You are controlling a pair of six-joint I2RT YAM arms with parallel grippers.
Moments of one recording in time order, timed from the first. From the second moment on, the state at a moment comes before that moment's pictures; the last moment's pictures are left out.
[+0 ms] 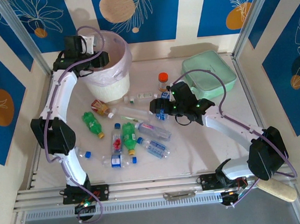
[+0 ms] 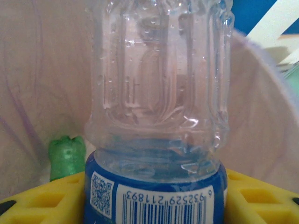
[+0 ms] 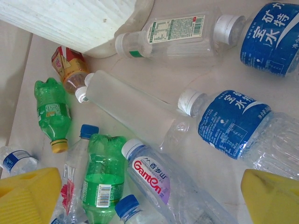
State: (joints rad) left arm -0.13 1.89 1.99 -0.73 0.28 -0.09; right arm 0.61 1.35 1.00 -0.39 -0.14 0.65
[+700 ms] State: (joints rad) left arm -0.14 1.58 1.79 -0.56 0.32 -0.17; right arm 0.60 1.40 1.03 -0.39 -0.18 0.63
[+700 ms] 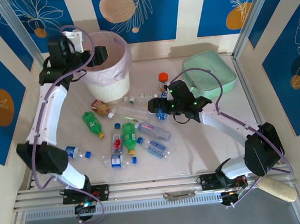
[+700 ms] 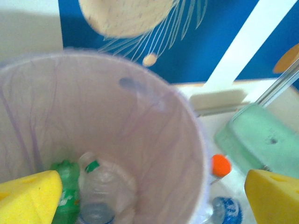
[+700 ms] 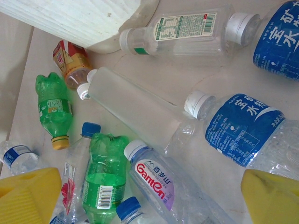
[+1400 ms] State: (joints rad) left arm -0.16 0.92 0.70 -0.08 0.41 -0.58; right arm 0.85 1.48 1.08 -0.61 -0.23 0.36
